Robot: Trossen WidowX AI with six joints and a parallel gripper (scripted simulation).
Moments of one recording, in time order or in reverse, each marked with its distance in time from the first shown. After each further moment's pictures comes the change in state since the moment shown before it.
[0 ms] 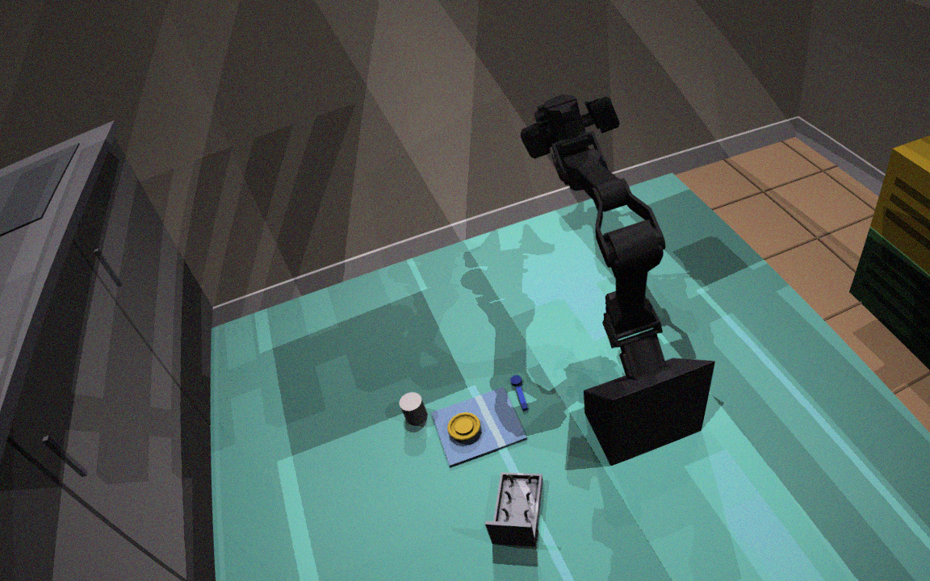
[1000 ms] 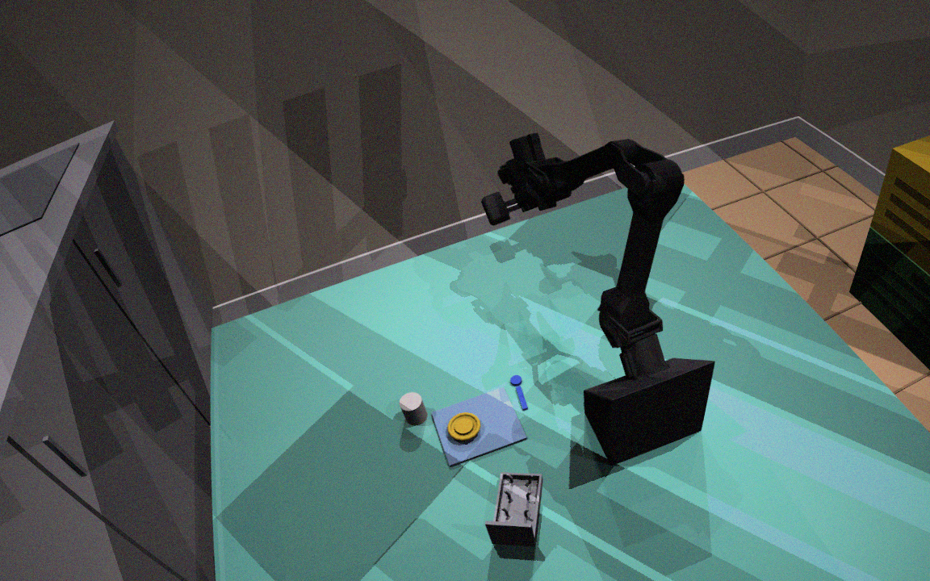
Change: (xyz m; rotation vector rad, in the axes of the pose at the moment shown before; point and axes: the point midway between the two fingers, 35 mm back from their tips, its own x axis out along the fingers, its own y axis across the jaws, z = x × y) arm 0.001 0.164 -0.143 0.119 0.593 0.487
